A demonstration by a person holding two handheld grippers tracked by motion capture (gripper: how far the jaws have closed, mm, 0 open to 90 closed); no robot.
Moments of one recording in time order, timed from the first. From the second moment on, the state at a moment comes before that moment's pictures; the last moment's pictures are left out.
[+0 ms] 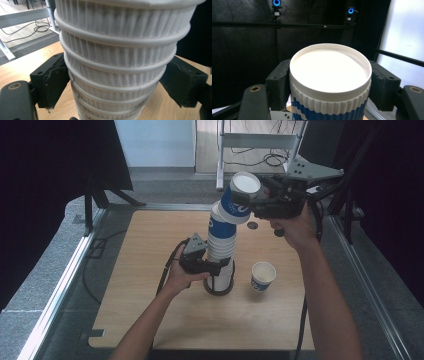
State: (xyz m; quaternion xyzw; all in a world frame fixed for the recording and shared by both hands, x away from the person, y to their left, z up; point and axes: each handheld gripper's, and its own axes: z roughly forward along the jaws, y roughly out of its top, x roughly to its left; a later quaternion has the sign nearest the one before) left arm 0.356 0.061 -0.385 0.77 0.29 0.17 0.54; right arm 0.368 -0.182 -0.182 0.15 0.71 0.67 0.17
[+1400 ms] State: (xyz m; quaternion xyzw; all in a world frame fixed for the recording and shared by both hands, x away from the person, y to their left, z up) left arm 0.347 0.078 -0.380 0.77 0.29 0.17 0.55; right arm 0.332 -0.250 -0.287 0.17 0.71 0.67 0.13
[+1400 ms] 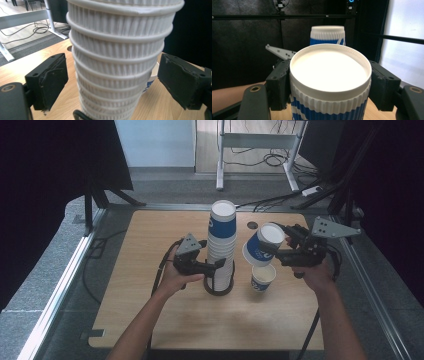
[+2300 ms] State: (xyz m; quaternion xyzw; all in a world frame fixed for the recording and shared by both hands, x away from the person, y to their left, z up) left arm 0.300 0.101 -0.404 0.75 0.29 0.15 0.57; right arm 0.311 -0.232 -0.352 0.17 0.72 0.66 0.11
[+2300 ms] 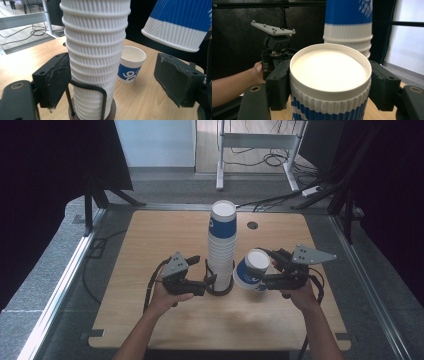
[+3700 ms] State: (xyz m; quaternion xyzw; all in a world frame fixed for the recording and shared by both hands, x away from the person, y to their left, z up) left arm 0.268 0.103 -0.439 0.76 0.28 0.11 0.57; right arm 0.300 -0.184 -0.434 0.19 0.75 0.63 0.08
